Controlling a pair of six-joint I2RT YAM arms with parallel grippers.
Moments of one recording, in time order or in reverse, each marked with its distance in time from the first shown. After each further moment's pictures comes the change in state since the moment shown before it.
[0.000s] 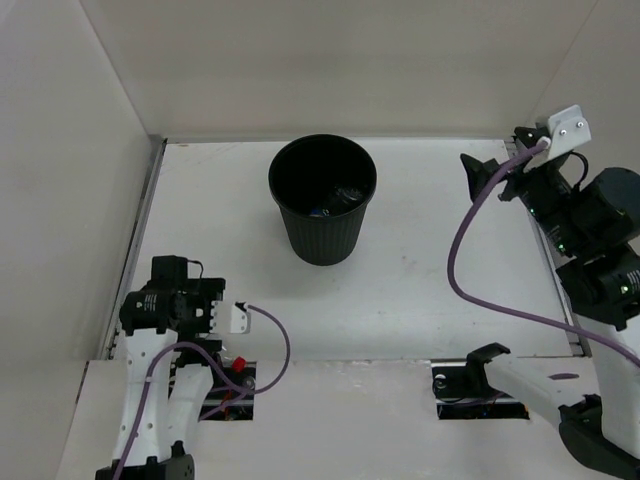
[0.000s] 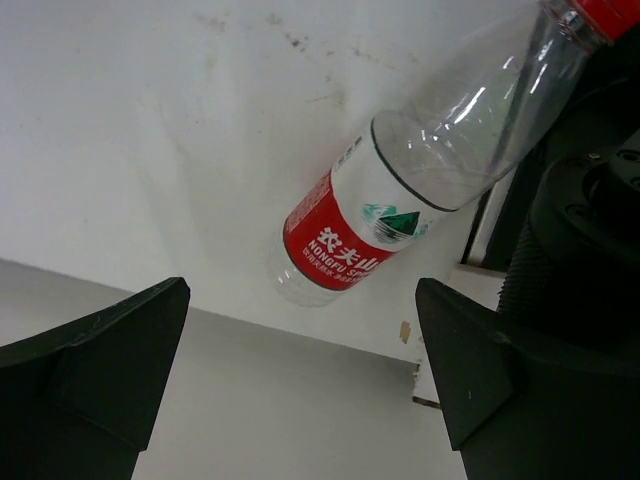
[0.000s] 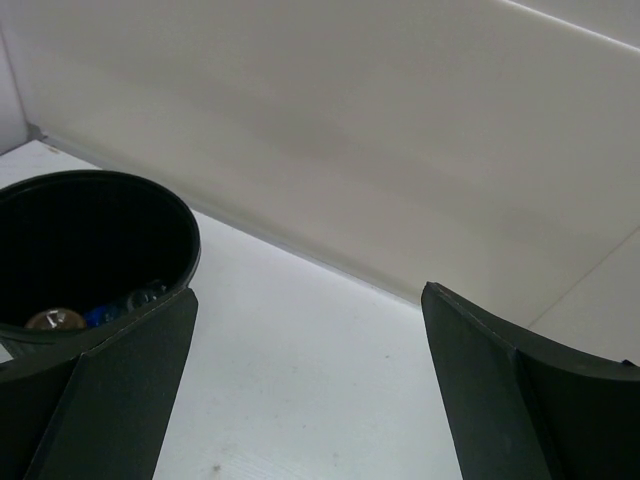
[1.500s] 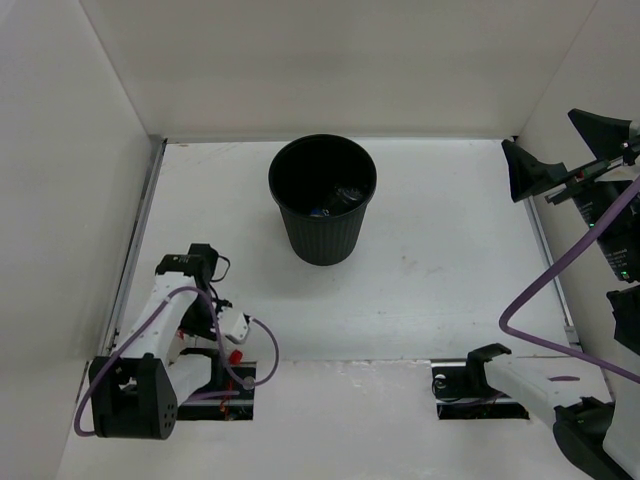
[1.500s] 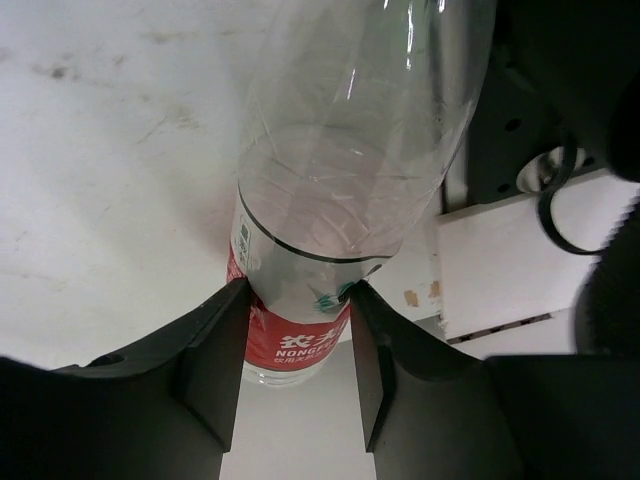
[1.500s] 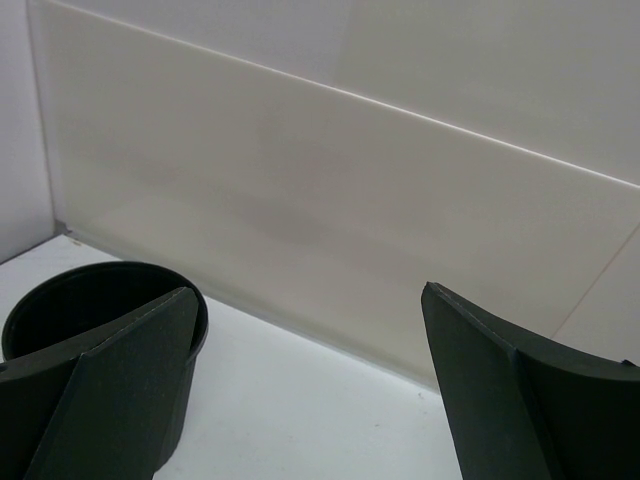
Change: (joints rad) left arm -0.122 0.396 -0.158 0.129 -0.260 0.168; right arm -0.072 -0.001 0.282 -0.080 -0.090 0.046
